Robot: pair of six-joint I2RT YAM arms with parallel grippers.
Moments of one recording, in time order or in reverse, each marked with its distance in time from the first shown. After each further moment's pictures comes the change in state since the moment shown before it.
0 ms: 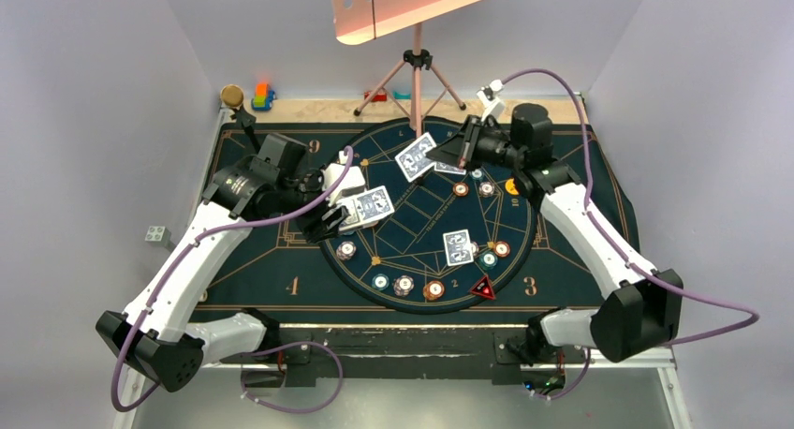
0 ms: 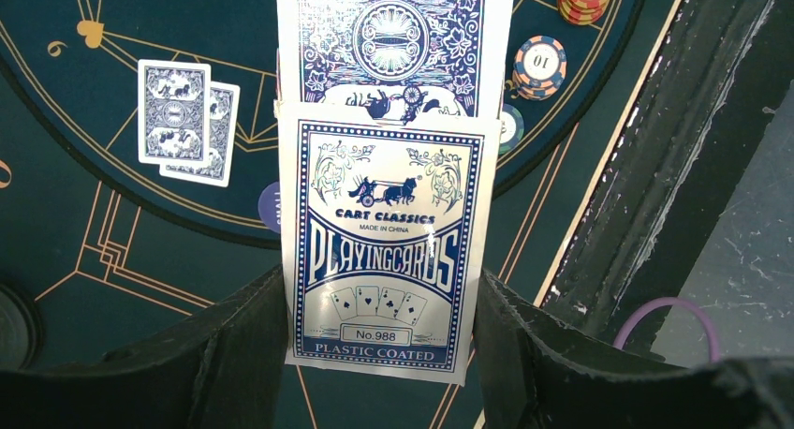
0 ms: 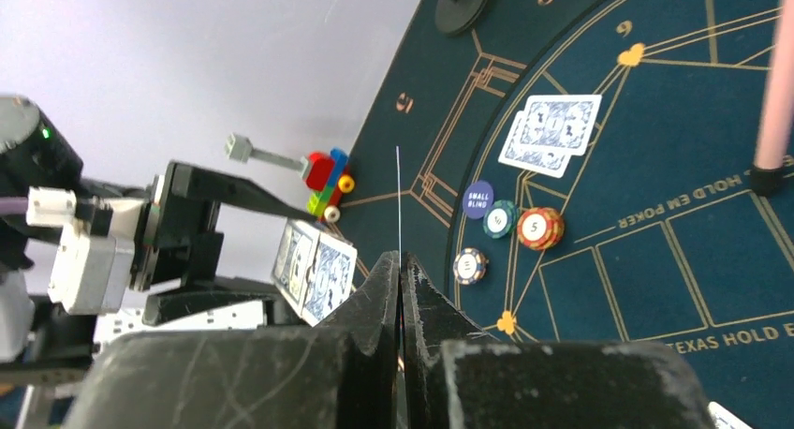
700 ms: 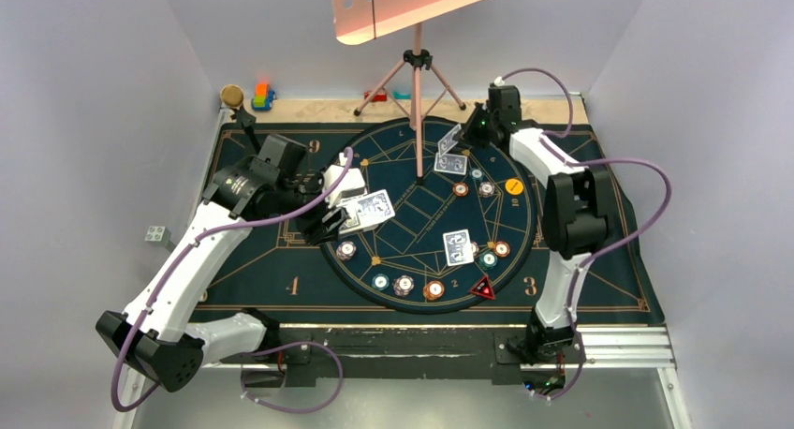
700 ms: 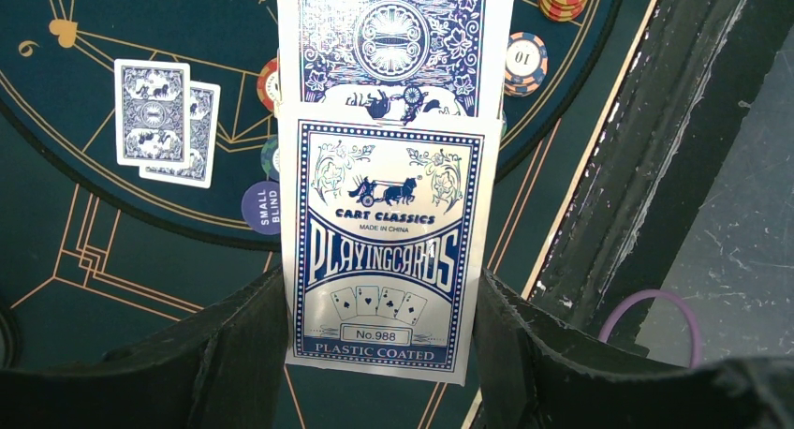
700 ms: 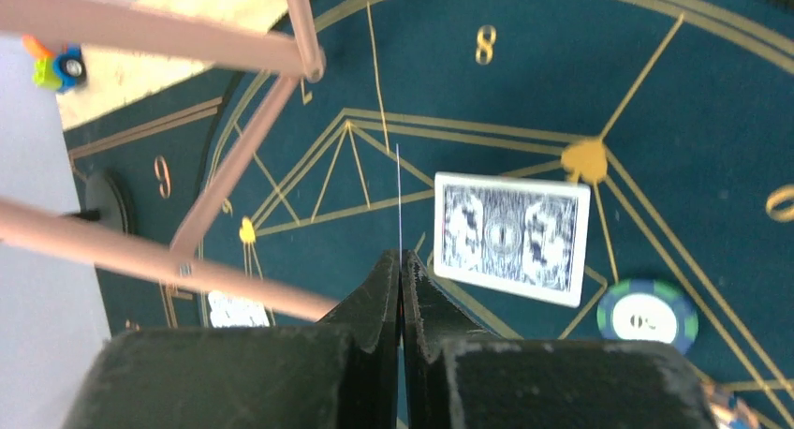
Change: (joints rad) left arm 0.000 0.000 0.000 -0.022 0.026 0.000; right arm -0.171 0.629 0.341 -0.140 0.458 -0.037
